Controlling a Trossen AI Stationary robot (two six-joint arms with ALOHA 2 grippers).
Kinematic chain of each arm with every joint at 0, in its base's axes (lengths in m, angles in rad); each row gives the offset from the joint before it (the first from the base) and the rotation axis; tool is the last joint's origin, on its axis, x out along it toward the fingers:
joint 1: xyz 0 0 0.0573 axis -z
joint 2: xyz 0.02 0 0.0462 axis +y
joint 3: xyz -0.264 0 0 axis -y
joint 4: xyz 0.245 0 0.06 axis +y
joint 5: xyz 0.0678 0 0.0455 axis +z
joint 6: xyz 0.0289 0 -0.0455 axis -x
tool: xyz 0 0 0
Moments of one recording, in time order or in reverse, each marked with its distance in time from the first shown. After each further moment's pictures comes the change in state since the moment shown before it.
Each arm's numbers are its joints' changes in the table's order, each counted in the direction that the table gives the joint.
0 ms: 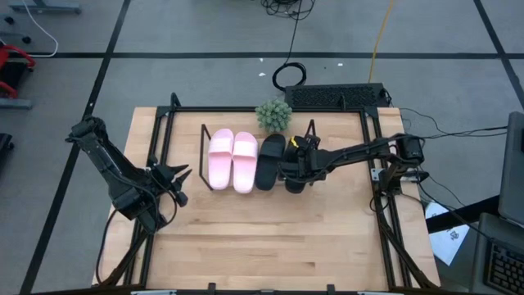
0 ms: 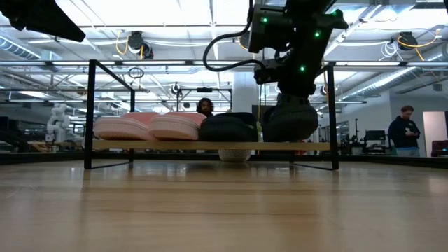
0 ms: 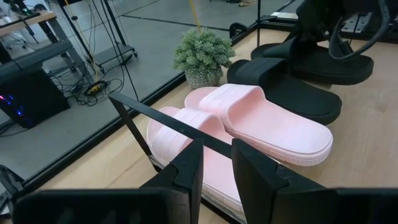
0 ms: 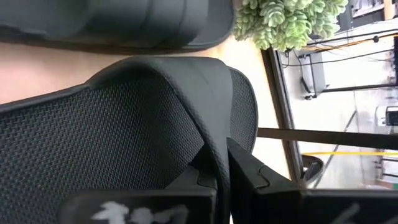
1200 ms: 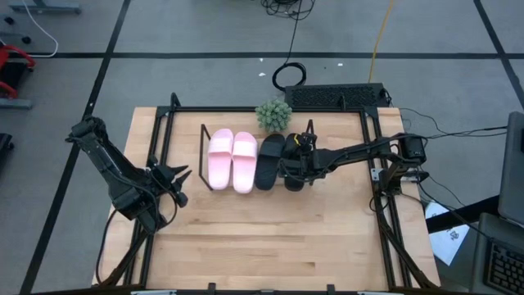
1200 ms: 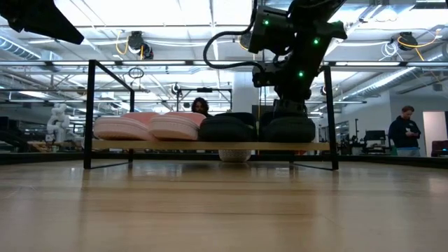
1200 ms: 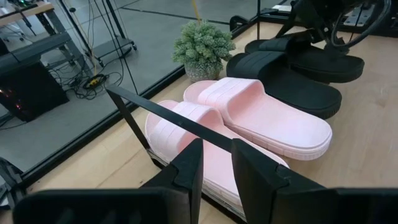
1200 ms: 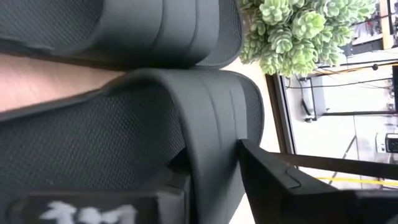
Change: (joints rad) left arm 0.000 0.000 0.000 -0.009 -0.027 0.000; right arm 0.018 -0.013 -0.069 -0.192 0.047 0.132
